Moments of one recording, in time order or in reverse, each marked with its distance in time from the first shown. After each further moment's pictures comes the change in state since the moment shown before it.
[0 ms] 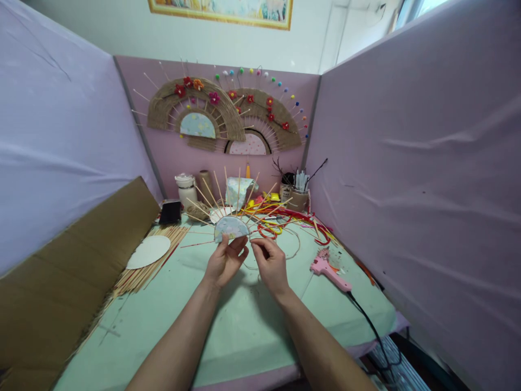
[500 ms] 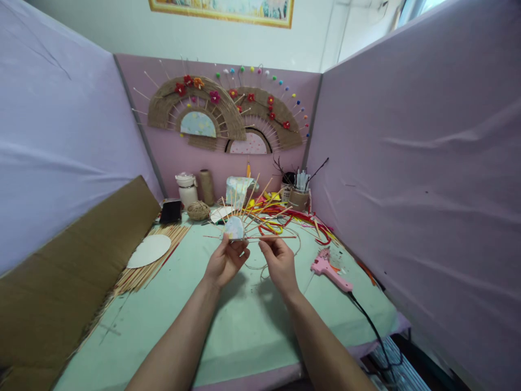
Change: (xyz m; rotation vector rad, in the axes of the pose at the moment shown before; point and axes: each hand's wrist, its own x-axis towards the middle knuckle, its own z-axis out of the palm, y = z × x) left_hand -0.005 0.003 0.007 0.005 0.004 -0.050; right_hand 0.002 0.000 -0.013 0.248 0.026 0.220
